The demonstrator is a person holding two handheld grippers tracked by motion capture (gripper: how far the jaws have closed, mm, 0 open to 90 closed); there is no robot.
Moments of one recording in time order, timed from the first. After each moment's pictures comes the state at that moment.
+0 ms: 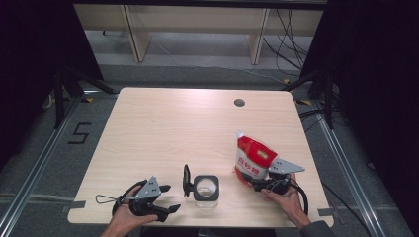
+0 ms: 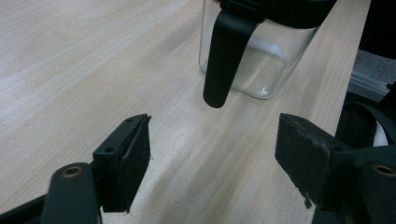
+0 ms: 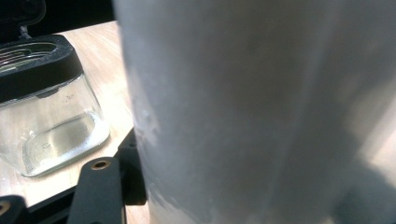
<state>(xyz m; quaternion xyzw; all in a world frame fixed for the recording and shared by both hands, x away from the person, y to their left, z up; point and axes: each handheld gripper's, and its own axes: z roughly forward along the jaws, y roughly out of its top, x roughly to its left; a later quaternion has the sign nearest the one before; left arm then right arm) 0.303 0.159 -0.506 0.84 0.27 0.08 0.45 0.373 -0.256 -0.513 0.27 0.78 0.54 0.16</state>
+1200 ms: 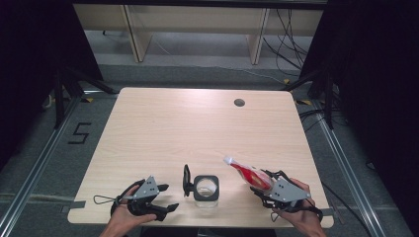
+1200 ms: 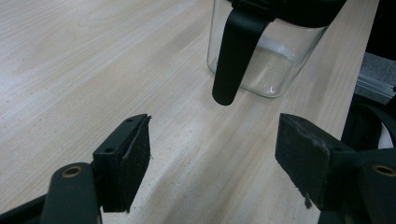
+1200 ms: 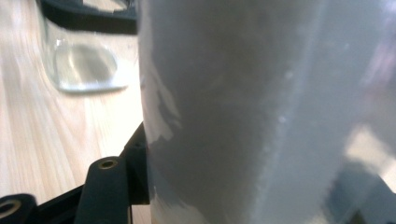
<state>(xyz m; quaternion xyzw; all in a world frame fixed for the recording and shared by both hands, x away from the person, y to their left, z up) 0.303 0.163 -0.506 0.84 0.28 0.09 0.46 0.303 -0.257 -0.466 0.14 0.85 0.41 0.31</state>
